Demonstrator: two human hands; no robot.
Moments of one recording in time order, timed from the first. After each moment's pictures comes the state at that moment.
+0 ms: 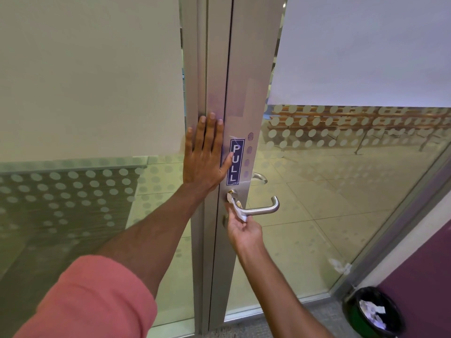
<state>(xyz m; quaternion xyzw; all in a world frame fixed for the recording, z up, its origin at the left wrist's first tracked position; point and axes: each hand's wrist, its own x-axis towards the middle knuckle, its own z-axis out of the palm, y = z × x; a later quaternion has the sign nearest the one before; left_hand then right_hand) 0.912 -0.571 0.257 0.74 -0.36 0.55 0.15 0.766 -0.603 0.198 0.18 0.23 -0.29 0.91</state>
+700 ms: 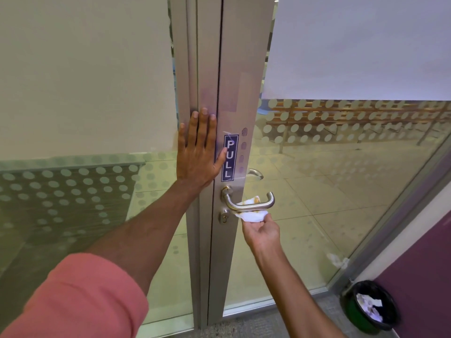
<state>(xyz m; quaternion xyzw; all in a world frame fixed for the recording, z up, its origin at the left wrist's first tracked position) 0.908 -0.572 0.258 0.75 -0.36 0.54 0.14 0.733 -0.637 0.184 0.09 0.20 -0.31 0.93</state>
